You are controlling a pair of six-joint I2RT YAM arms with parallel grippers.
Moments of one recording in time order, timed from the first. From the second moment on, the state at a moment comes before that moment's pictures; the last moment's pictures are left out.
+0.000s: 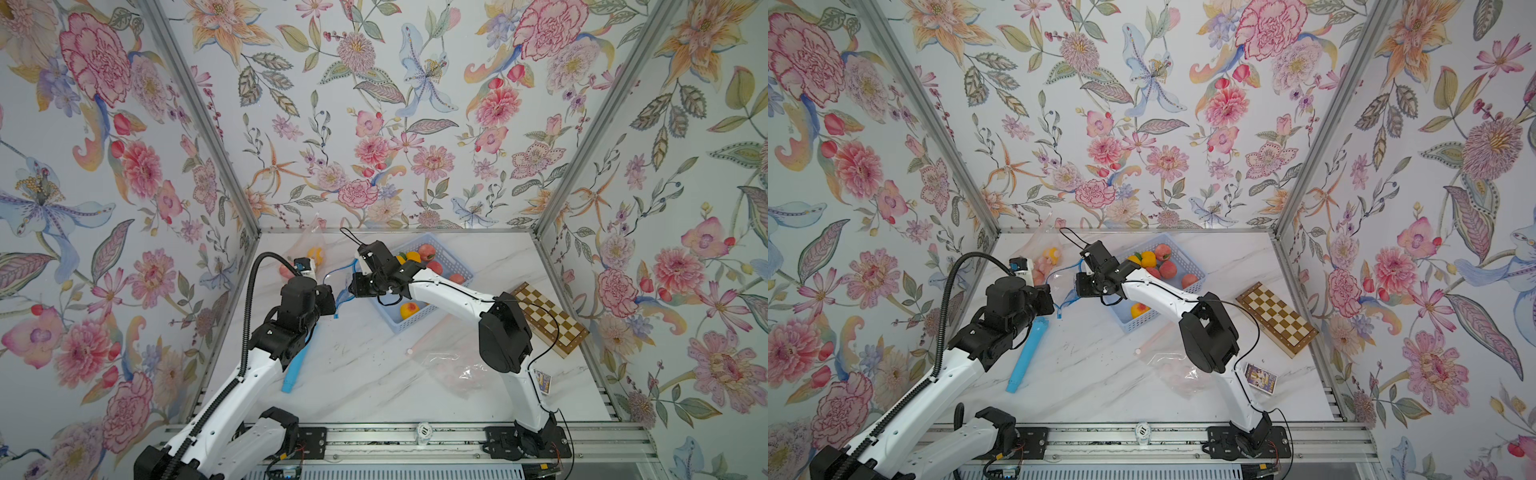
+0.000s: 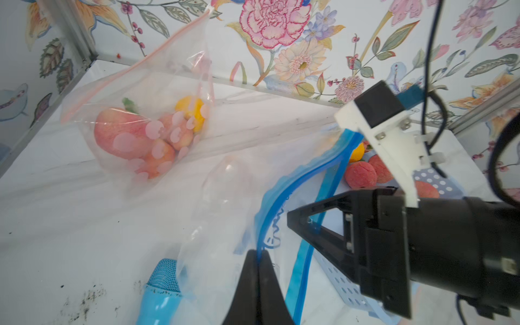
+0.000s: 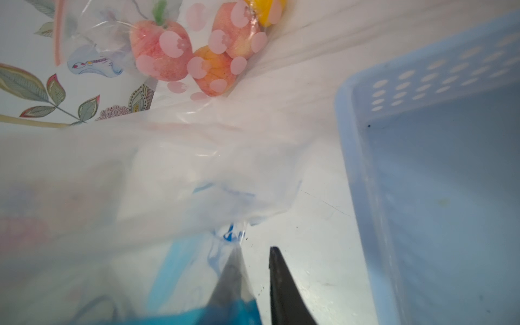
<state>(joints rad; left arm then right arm) -0.39 0.97 0.79 -0.33 -0.23 -0.38 0.87 2.18 1.91 -0.51 -0.21 0.61</state>
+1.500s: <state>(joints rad) -0.33 1.12 0.78 -0.27 0.02 -0.36 0.84 2.10 1.70 -0.46 -0.25 0.60</state>
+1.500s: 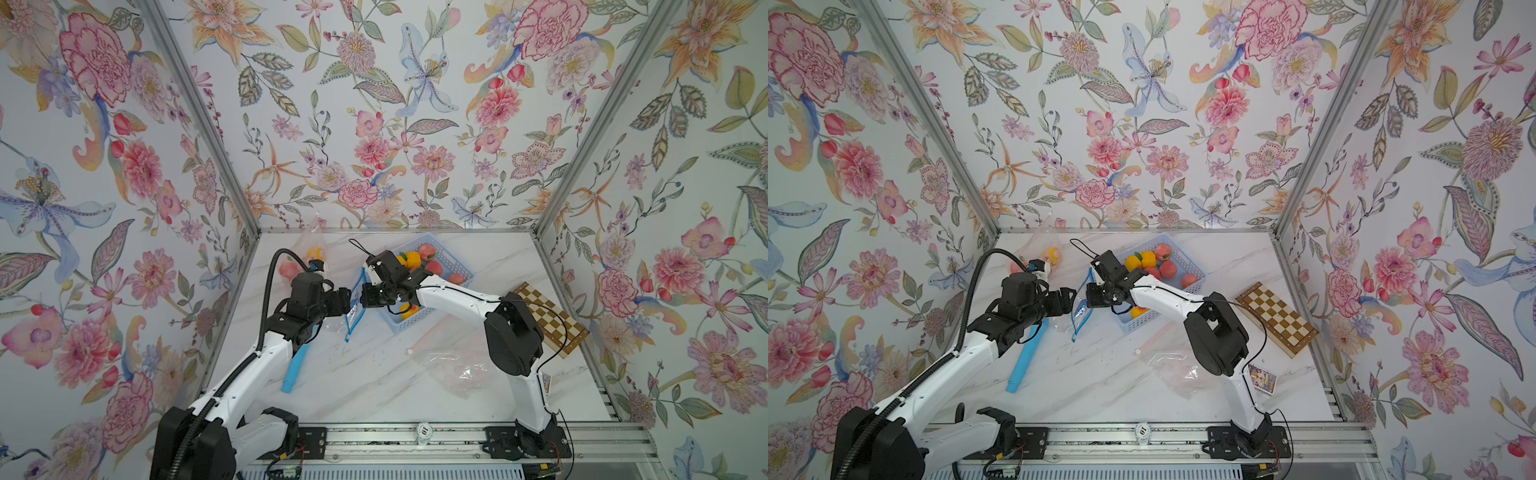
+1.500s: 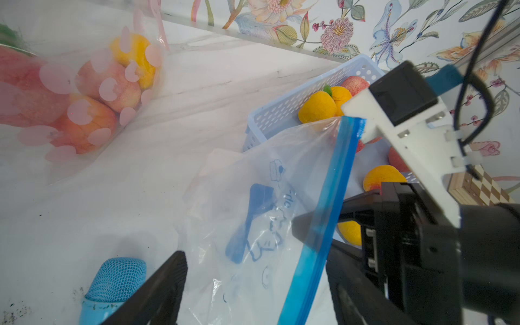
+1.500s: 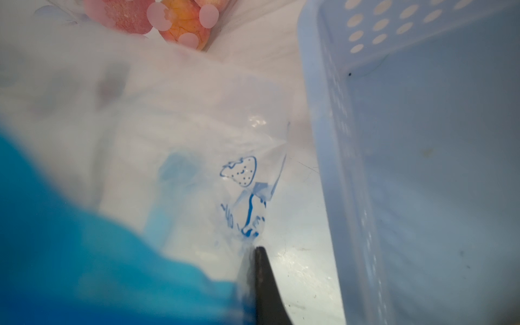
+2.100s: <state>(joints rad) -0.40 1.21 0.83 -0.31 0.06 -0.25 0.83 2.10 1.70 -0.46 -0.28 0.60</state>
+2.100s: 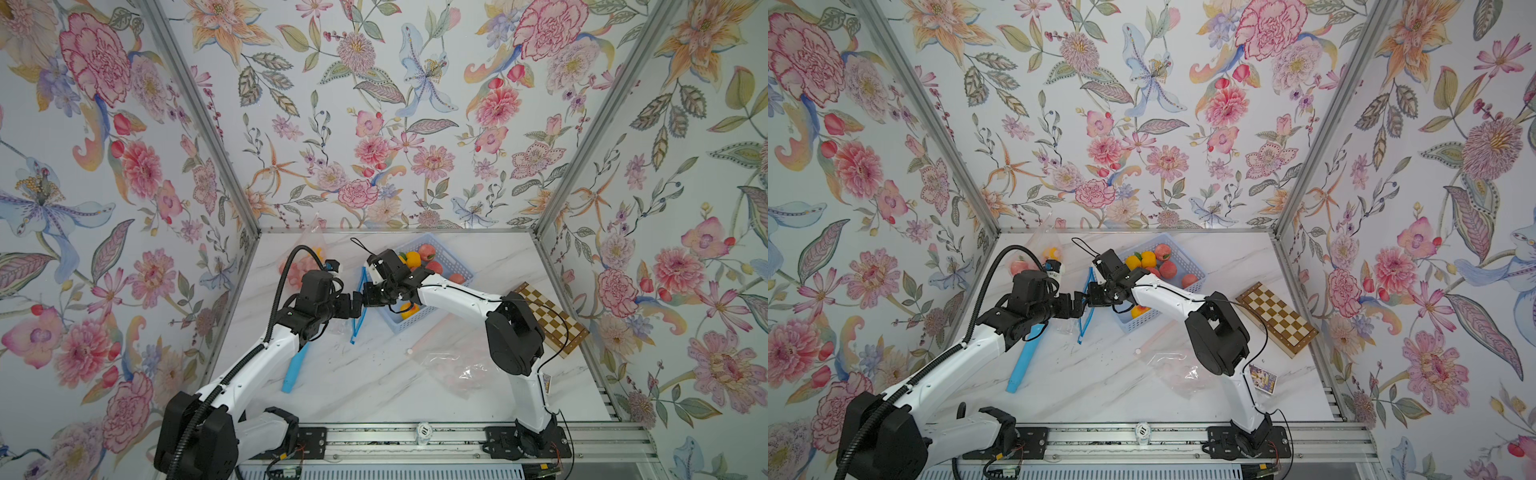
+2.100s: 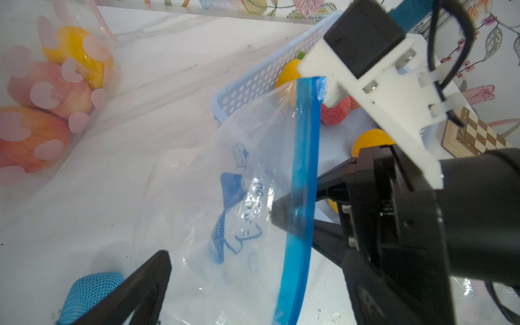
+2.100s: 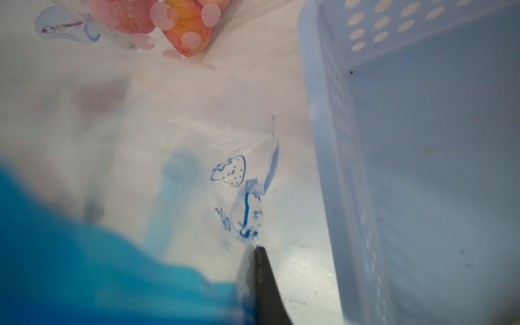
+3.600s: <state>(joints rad) -0.40 1.04 0.79 -0.39 -0.16 -0.41 0.89 2.19 1.93 -0.59 -0.02 0.54</state>
